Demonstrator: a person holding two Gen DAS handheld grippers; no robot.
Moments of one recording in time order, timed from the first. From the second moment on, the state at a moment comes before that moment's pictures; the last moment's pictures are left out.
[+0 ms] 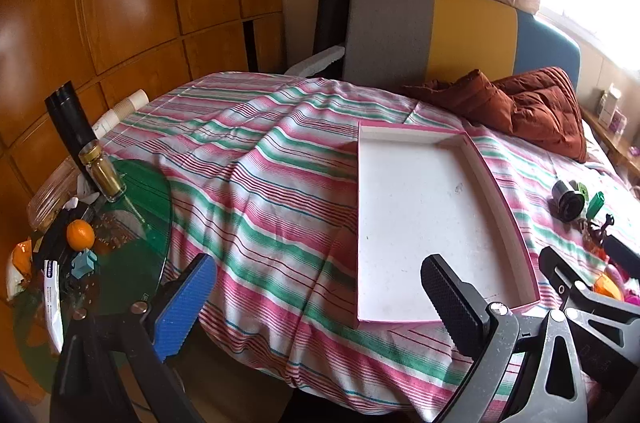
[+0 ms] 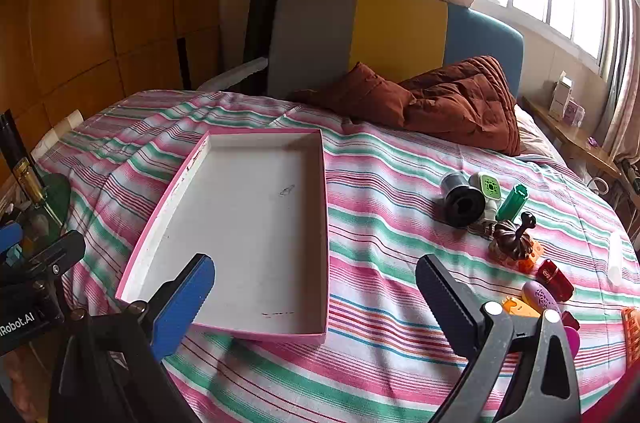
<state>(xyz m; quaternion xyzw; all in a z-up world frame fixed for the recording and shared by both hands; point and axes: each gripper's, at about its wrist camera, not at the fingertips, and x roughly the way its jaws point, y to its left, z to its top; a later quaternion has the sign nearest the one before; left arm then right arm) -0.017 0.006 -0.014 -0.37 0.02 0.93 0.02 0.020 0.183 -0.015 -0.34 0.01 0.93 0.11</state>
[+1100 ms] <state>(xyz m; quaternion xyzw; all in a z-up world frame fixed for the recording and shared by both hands) -0.019 0.047 -0.008 -0.37 0.07 0.93 0.07 0.043 0.266 0.009 -0.32 0.04 0.93 0.16</state>
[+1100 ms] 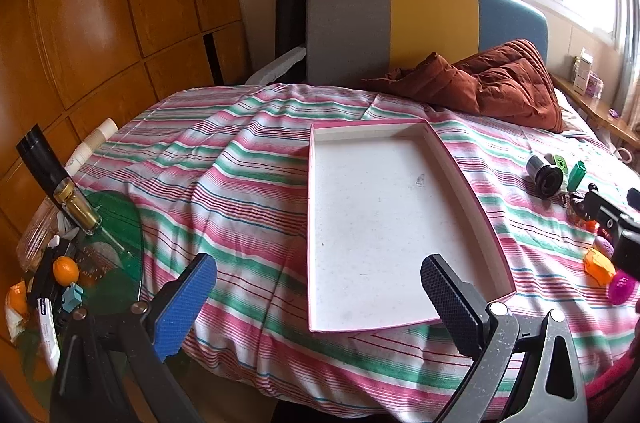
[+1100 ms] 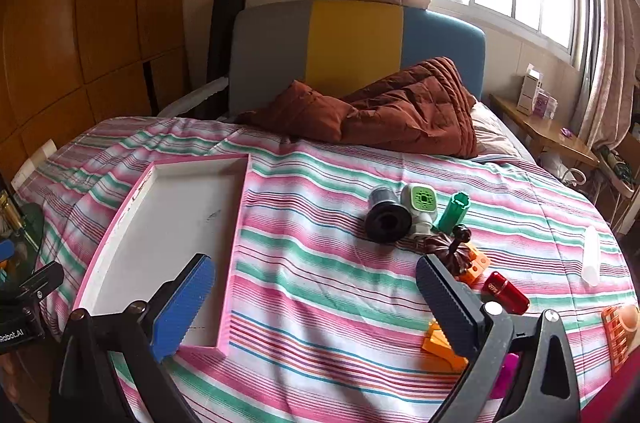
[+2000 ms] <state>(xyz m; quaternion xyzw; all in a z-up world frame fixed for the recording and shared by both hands) -0.022 0.139 -0.005 -0.37 0.12 0.90 0.19 0.143 0.485 0.006 -0.25 0.27 0.88 0.30</state>
